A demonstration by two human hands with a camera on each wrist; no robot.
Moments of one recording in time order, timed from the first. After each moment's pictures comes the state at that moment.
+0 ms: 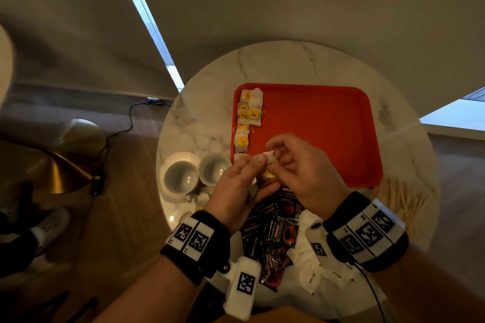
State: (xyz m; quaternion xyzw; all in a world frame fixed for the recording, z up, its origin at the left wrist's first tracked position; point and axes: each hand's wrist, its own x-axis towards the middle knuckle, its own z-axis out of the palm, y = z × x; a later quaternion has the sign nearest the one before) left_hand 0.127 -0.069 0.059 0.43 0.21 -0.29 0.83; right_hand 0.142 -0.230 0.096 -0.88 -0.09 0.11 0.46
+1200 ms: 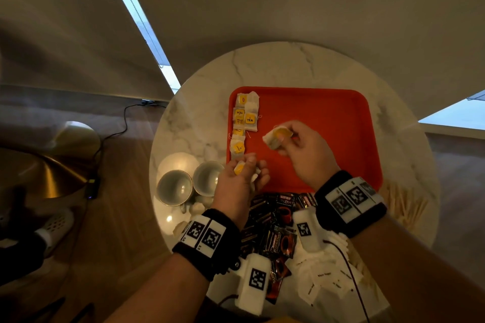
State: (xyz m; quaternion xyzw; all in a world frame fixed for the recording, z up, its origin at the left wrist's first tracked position) left_hand 0.154 -0.090 0.047 0.42 0.31 -0.19 0.83; right_hand 0.200 -0.244 0.045 -0.84 0.07 0.11 0.53
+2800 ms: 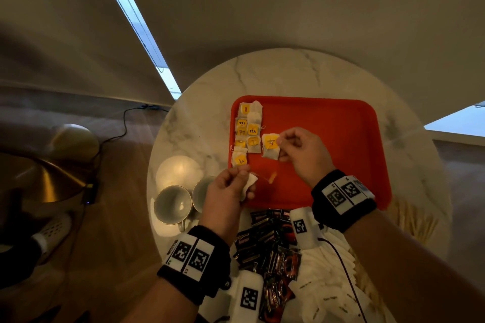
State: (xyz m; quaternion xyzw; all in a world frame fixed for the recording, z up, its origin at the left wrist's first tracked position) left_hand 0.171 -0.070 0.021 0.49 0.32 -0.18 0.79; right_hand 0.245 -0.246 0.006 -0.81 0.13 0.12 0.56
